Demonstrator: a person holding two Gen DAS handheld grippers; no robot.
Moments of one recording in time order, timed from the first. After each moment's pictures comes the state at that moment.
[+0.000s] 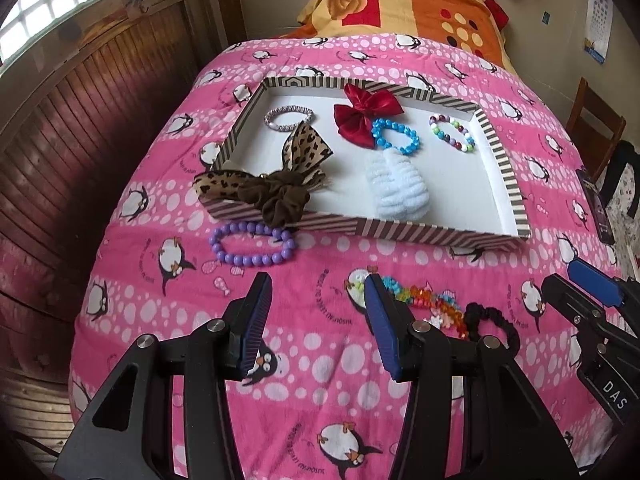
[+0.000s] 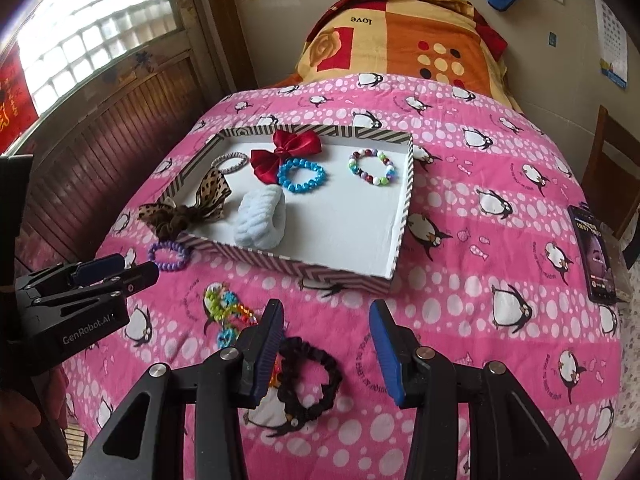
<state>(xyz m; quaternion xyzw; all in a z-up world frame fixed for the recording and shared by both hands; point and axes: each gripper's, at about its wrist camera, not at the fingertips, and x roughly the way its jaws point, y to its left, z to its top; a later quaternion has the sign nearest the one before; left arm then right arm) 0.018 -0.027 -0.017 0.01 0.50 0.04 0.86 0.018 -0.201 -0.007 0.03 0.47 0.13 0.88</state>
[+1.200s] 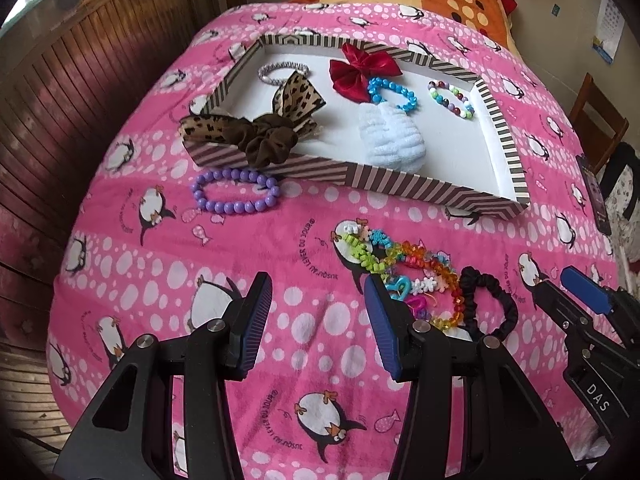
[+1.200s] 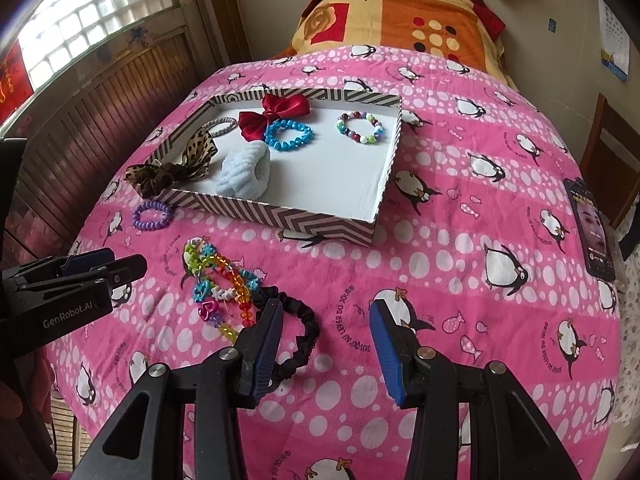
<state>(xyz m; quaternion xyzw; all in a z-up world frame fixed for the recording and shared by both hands) 0.007 -0.030 -0.040 -0.03 0.55 0.03 0.84 0.003 -0.212 -0.034 0.01 0.50 0.12 0.86</state>
